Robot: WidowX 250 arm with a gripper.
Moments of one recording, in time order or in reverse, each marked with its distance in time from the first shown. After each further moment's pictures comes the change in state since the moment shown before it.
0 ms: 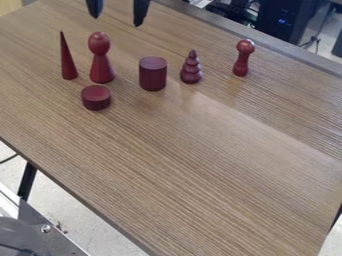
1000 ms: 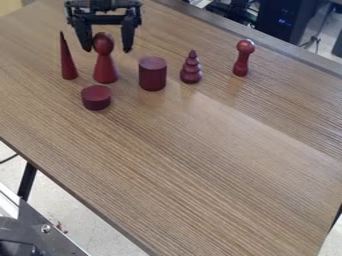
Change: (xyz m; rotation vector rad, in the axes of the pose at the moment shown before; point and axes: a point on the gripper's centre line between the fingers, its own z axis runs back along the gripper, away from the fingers) arm 0.012 0.011 -0.060 -0.070 0.091 0.135
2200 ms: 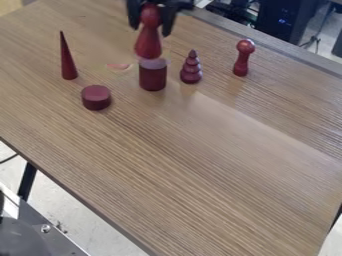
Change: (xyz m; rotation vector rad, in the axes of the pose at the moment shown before) arm -0.054 -0.083 0.065 0.146 -0.114 -0.236
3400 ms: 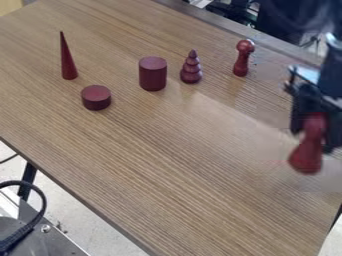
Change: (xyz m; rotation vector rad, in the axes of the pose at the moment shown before) arm -0.101 -0.208 -0.036 -0.228 0.188 -0.718
